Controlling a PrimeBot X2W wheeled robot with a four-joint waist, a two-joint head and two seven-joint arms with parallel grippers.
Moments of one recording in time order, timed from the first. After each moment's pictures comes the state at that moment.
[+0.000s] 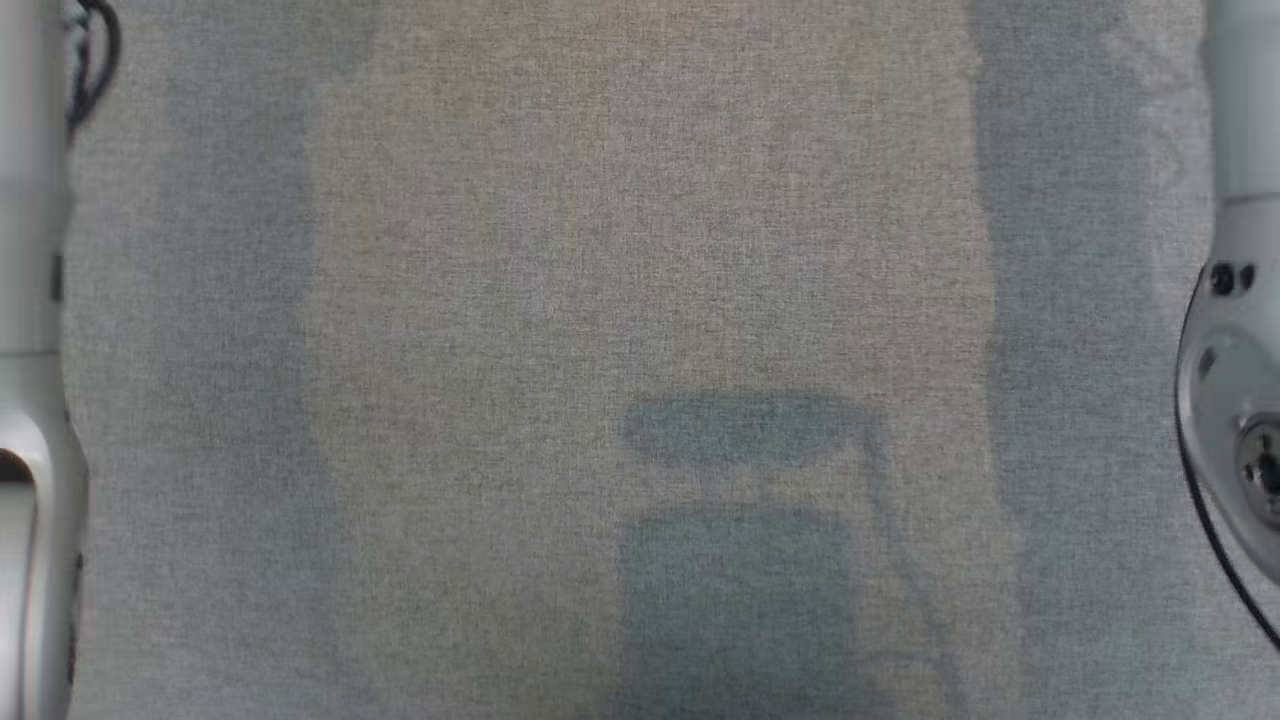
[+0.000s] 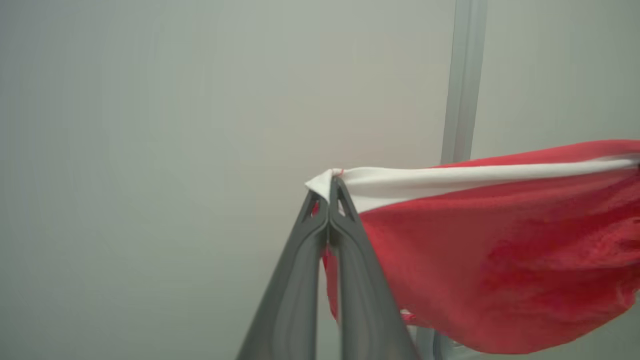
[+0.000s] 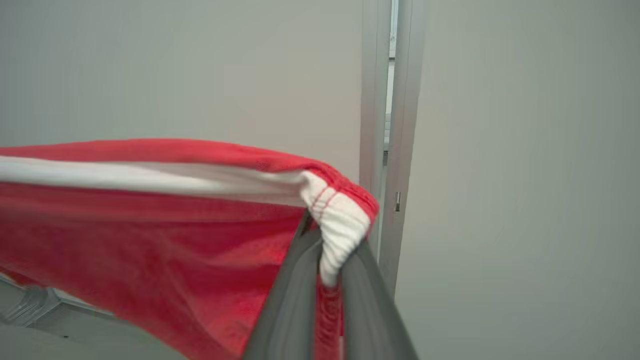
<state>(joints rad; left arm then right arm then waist) -1.49 0.24 -0.30 0.72 -0.50 -0.13 -0.25 -1.61 -0.05 -0.07 0.79 -0.05 0.13 -0.12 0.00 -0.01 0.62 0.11</state>
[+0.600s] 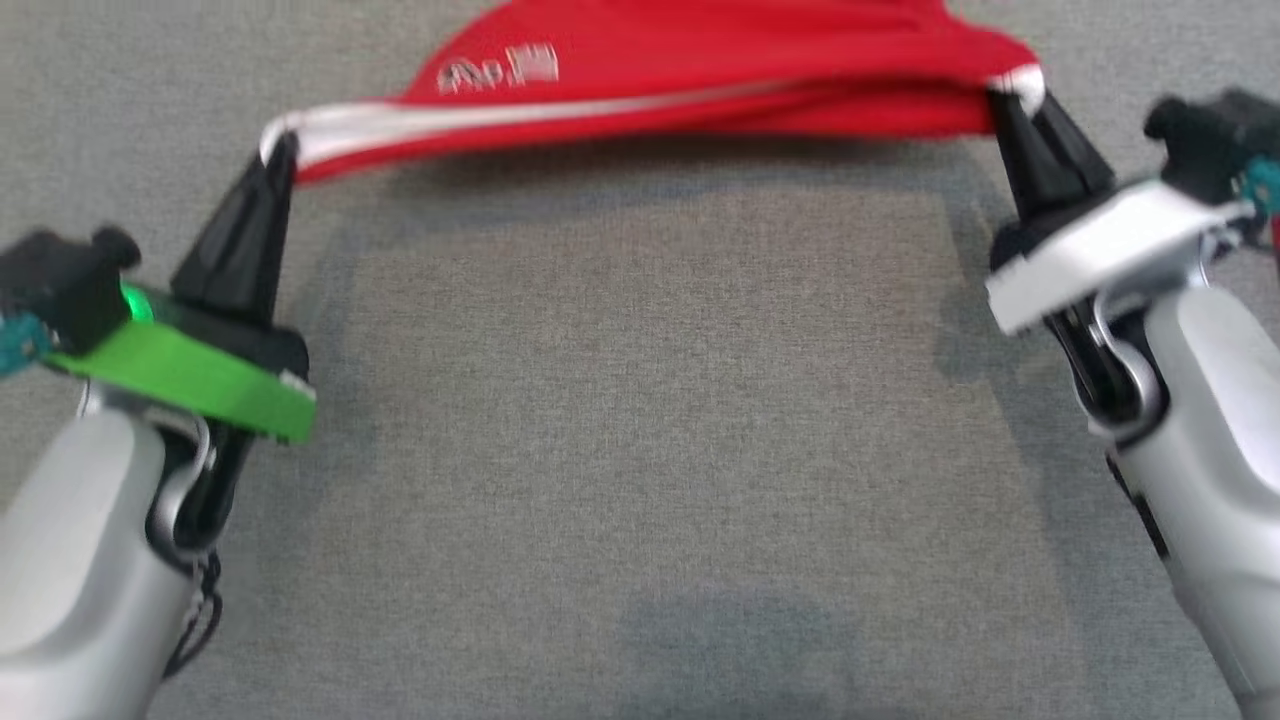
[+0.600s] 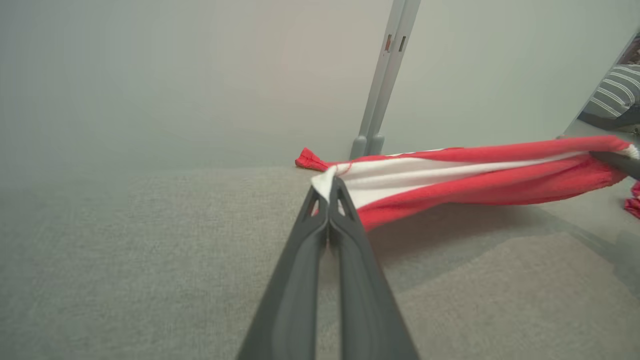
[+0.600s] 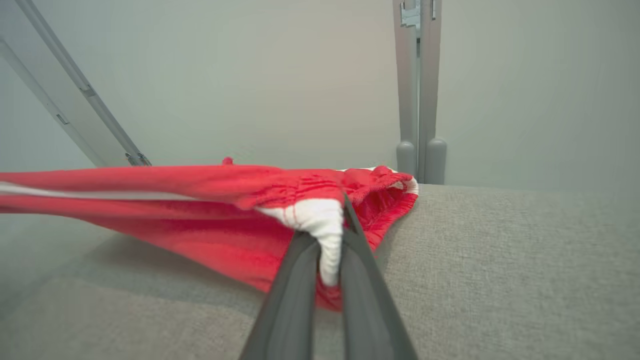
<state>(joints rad) -0.69 0.47 -0.48 0.33 -0.76 -0.13 -0.26 -0.79 -0.29 0.30 0.43 0.51 0.13 -0.16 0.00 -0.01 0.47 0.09</state>
